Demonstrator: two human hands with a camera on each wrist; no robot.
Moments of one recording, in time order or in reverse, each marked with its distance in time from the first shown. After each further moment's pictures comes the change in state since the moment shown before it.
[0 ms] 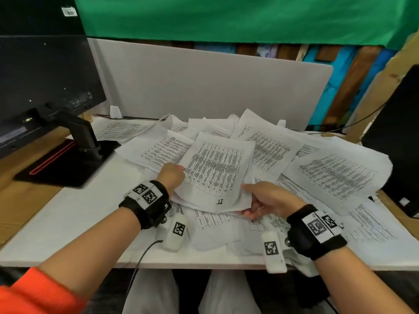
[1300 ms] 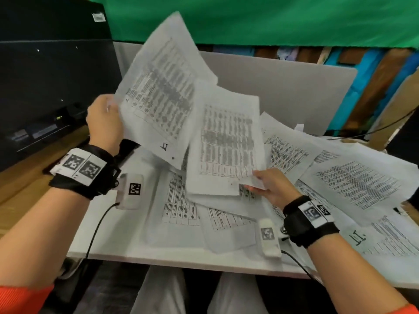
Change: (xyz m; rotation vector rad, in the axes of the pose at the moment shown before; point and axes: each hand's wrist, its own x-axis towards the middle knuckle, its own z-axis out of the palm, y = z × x) left_hand -0.014 0.031 -0.167 -0.240 0.649 0.476; right_hand 0.019 -0.032 0.019 0.546 0.186 -0.188
